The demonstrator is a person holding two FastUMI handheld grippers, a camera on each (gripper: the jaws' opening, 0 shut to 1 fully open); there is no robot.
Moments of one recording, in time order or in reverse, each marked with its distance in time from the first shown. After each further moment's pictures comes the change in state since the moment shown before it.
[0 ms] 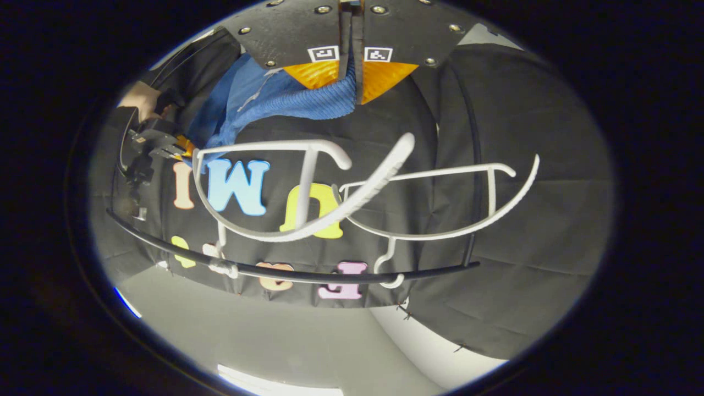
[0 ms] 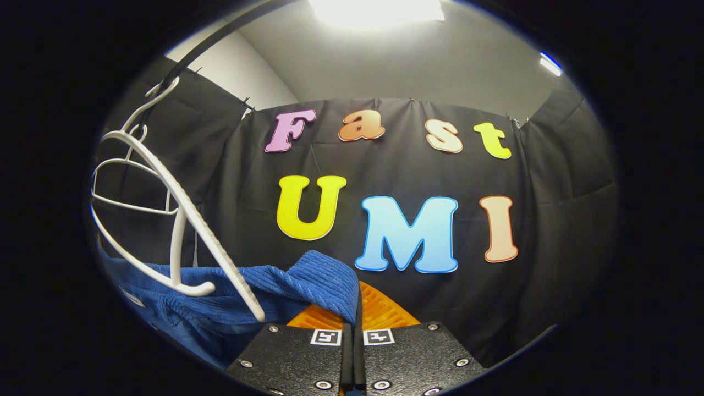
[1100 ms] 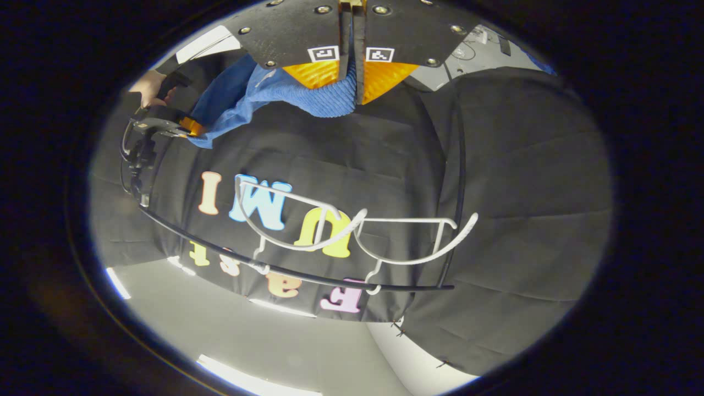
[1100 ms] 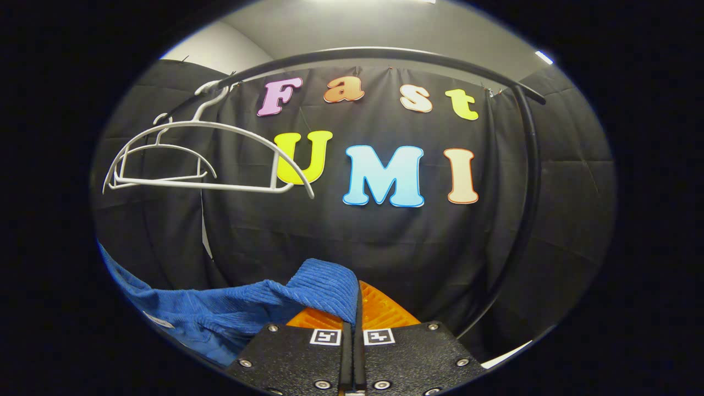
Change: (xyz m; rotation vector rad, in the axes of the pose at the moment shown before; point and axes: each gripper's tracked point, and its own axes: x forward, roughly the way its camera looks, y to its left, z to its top) left arm -0.139 0.012 -0.037 -0.125 0.113 -0.136; right arm -0.203 0.013 -0.033 0.051 0.300 -0.103
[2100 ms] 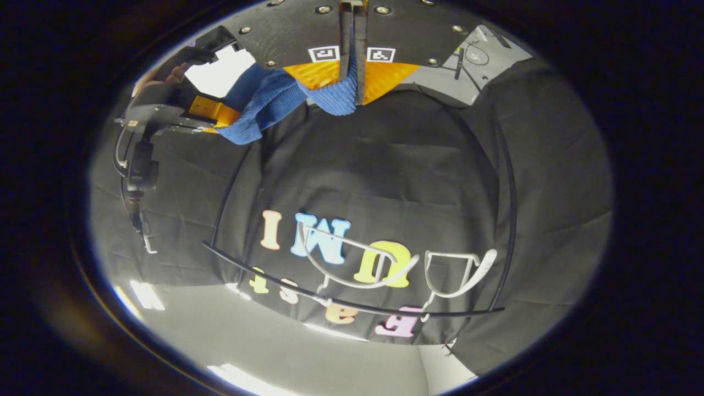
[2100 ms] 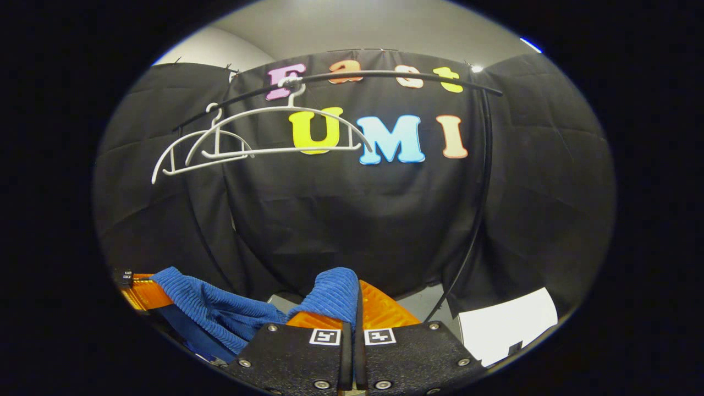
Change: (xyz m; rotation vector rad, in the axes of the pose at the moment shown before) left arm -0.032 -0.020 -0.082 0.078 0.199 -0.303; right arm -0.166 0.113 -0.083 0.149 0.221 -0.013
